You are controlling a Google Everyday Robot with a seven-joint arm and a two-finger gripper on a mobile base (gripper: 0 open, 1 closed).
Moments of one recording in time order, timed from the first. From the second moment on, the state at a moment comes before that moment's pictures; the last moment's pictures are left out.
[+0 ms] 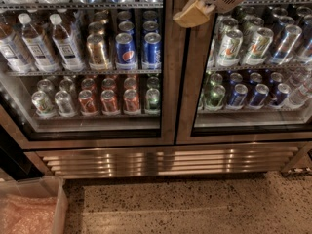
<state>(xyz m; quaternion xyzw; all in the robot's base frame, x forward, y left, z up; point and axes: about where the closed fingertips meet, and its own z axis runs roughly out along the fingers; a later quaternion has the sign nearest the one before) 0.600 -0.060 1.018 -0.64 0.67 0.12 0.36</state>
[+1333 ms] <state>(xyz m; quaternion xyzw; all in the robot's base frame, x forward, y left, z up) 0.591 -0.066 1.023 -0.62 0.68 0.11 0.37</state>
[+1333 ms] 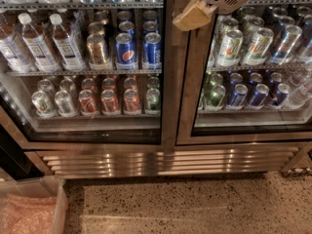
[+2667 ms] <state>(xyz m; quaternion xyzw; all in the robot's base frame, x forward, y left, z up) 0.524 -0.138 1.051 -0.50 0.76 0.01 0.42</state>
